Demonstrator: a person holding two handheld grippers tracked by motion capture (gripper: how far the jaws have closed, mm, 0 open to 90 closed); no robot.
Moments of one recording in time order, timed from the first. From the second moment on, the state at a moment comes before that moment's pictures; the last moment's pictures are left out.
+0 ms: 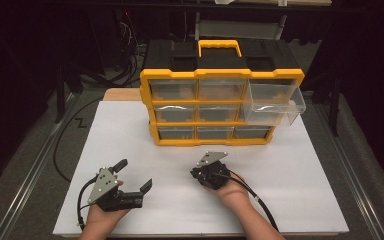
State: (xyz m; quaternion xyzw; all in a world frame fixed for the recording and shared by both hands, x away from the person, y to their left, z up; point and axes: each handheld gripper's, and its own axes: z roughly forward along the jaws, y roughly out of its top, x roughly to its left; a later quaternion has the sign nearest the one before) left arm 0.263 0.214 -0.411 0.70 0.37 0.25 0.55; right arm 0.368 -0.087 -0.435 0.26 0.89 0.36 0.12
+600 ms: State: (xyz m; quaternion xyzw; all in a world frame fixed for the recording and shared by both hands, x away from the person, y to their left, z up) left arm 0.264 0.214 -0.411 0.70 0.38 0.25 0.55; right arm 0.360 -0.099 -0.421 0.24 0.88 0.39 0.11
